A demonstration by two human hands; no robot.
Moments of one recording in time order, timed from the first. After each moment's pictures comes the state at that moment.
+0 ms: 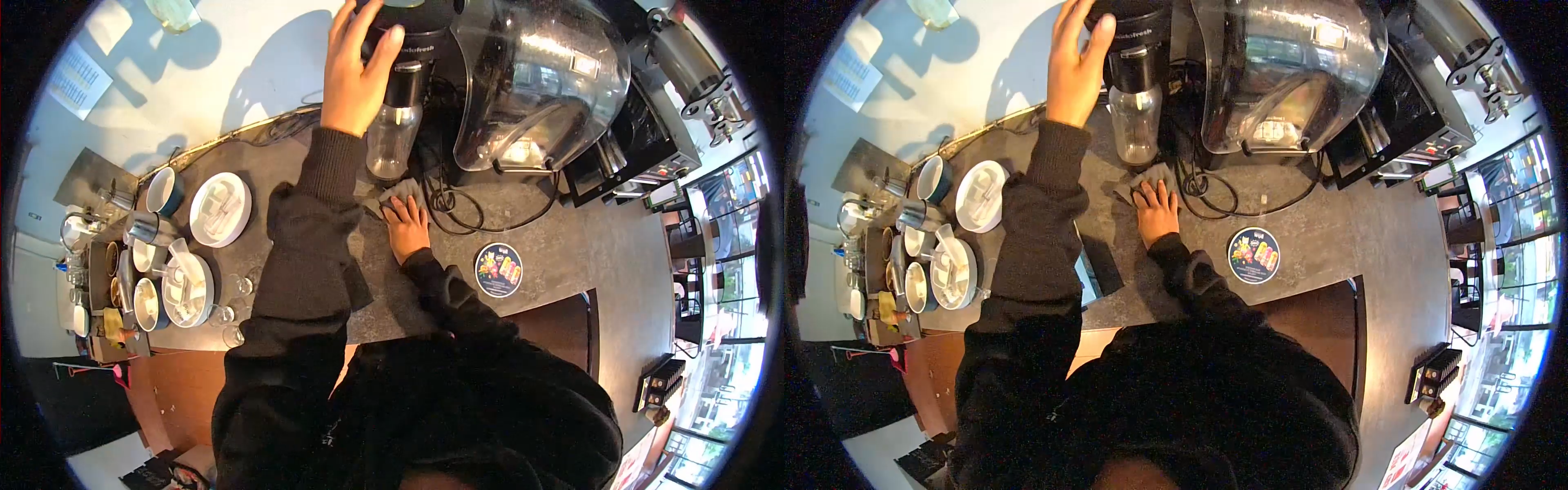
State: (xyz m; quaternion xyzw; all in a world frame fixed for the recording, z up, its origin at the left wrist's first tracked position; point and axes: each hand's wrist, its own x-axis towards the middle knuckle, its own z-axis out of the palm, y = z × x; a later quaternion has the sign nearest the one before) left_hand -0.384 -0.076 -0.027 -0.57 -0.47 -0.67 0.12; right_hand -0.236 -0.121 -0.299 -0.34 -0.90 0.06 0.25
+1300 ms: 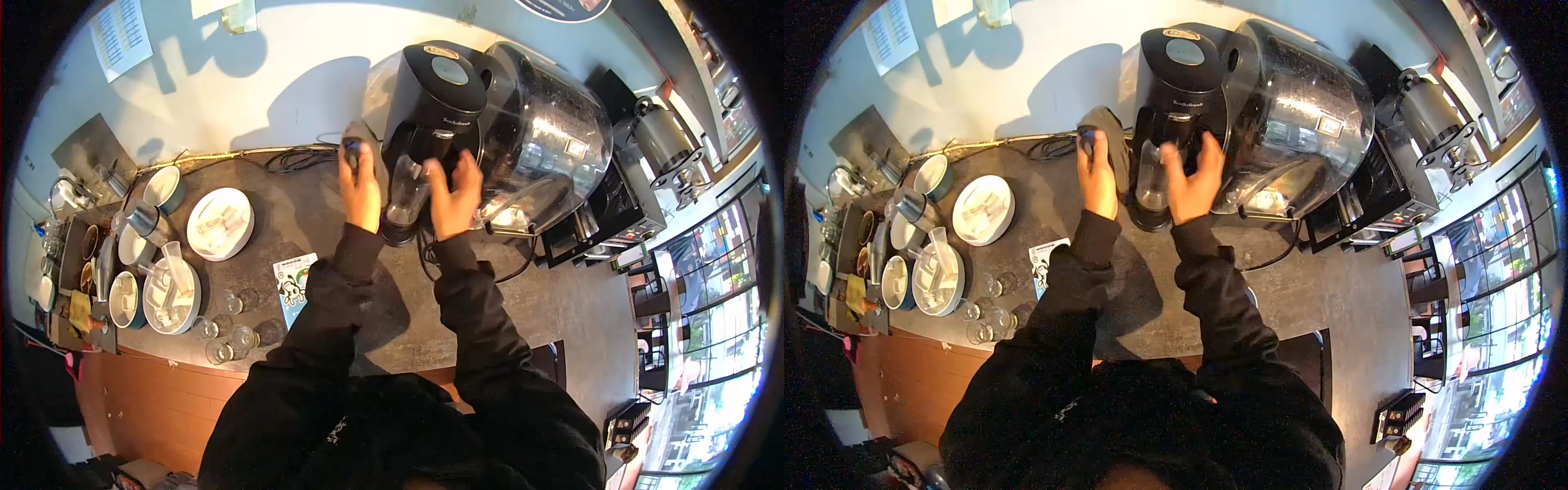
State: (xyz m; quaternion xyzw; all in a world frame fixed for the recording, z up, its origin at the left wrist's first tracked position) left_hand -0.380 -0.112 -0.109 -0.24 -0.46 -0.85 -0.12; right_hand -0.266 -0.046 -0.109 -0.32 -0.70 0.26 0.58
